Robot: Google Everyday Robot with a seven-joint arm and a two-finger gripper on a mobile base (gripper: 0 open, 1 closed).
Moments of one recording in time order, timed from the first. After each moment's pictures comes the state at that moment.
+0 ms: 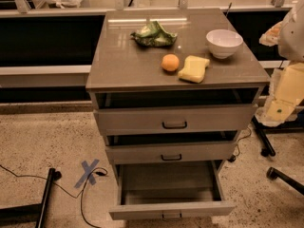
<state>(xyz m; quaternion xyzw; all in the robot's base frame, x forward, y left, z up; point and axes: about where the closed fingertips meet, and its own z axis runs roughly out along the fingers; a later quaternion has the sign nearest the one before) 0.438 -0.217 0.976 -0.60 0.78 -0.03 0.16</state>
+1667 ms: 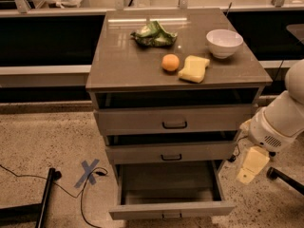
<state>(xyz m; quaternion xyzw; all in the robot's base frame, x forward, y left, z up) 0.421 -0.243 0.739 -0.53 0.84 0.11 0.10</state>
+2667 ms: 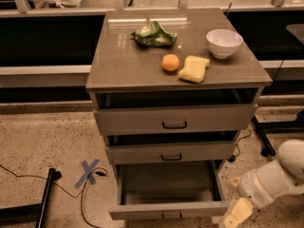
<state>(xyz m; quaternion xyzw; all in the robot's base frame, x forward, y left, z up) 0.356 -0.225 0.566 -0.44 0.83 0.32 0.11</state>
